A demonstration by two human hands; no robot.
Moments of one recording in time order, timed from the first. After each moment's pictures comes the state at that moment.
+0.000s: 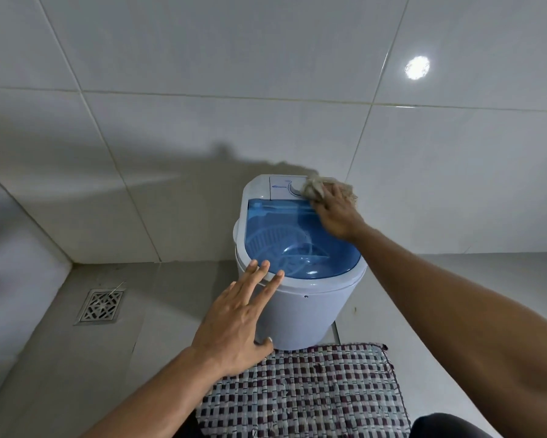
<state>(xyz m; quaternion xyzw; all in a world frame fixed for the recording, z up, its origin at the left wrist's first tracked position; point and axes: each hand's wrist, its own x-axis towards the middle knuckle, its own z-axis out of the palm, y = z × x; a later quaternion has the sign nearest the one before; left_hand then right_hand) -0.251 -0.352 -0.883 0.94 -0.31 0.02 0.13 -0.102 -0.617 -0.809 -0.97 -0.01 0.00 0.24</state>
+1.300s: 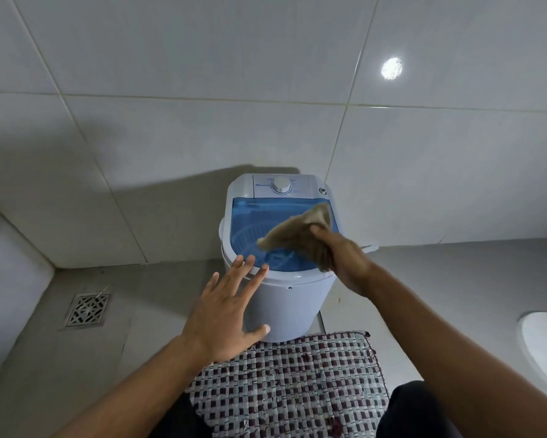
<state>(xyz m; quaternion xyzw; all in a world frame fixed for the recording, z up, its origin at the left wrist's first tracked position) -0.248 -0.352 -0.878 0.95 -0.30 0.01 0.12 -0.217 -0.618 -0.807 -0.71 0.04 0.12 0.69</state>
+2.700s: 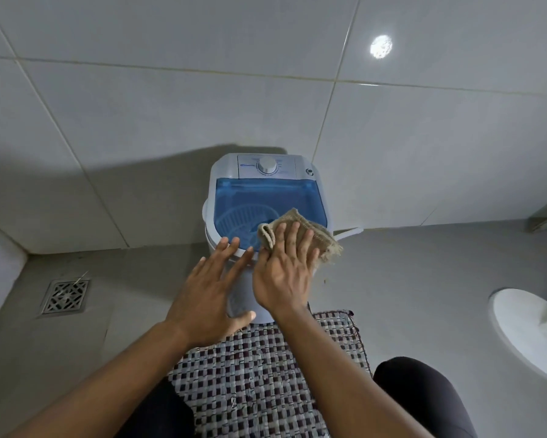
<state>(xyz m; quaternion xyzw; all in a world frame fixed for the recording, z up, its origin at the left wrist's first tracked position) -0.249 -0.351 -0.881 0.93 -0.31 0.01 0.19 -0.254 -0.510 -0.852 -0.96 0.18 -0.02 0.22</state>
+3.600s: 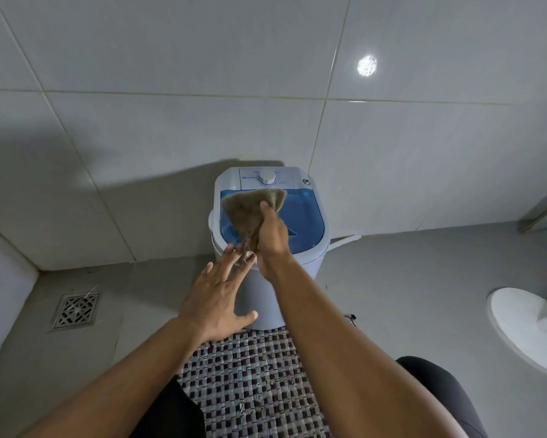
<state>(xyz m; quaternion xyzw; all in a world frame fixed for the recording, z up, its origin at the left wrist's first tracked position) -0.247 -0.351 -0.873 0.95 -0.30 -0.02 0.10 -0.223 -0.480 -0.773 -0.58 0.23 -0.04 0.78</state>
